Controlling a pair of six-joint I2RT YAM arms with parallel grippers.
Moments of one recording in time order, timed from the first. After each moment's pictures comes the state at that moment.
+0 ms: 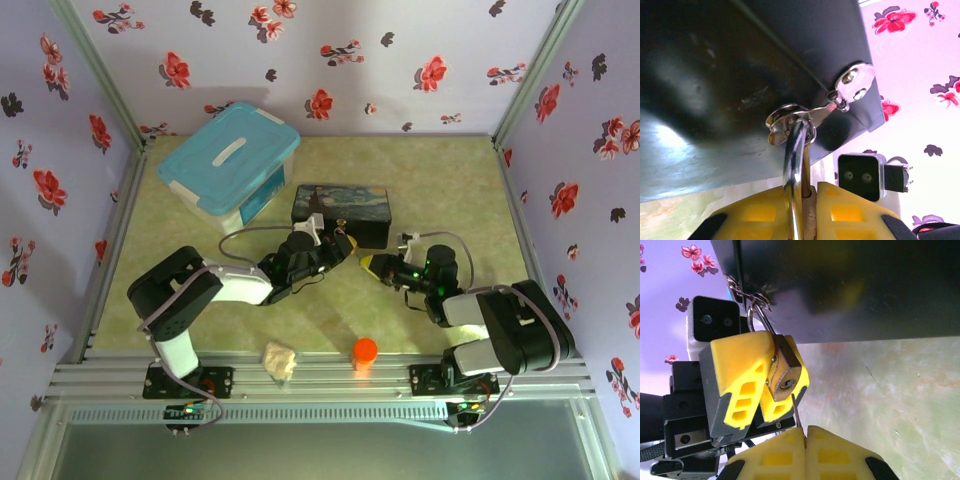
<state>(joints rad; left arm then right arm) -0.92 1.76 0.74 0.76 0.07 -1.24 0.29 1.40 0.18 0.96 -0.85 1.14</state>
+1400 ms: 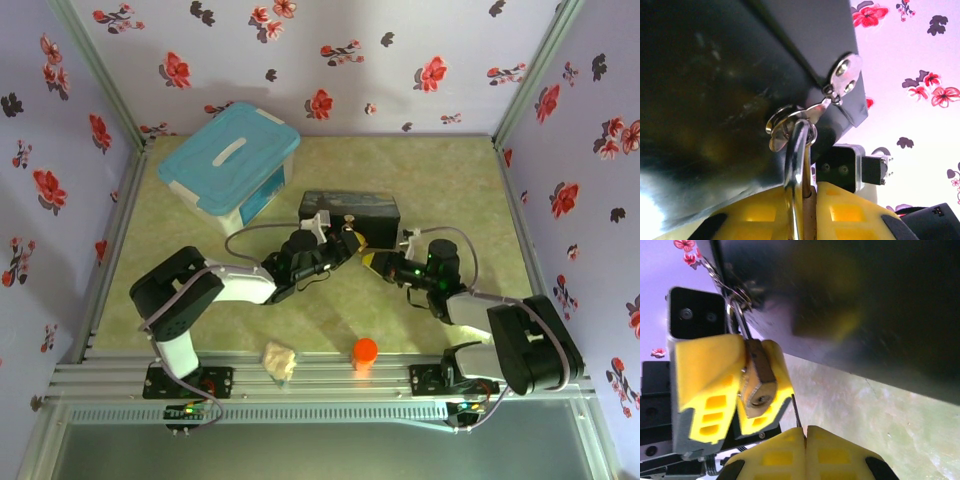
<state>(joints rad) -0.94 1.78 0.78 0.82 0.09 -1.28 0.26 1.30 0.23 0.74 -0.85 1.02</state>
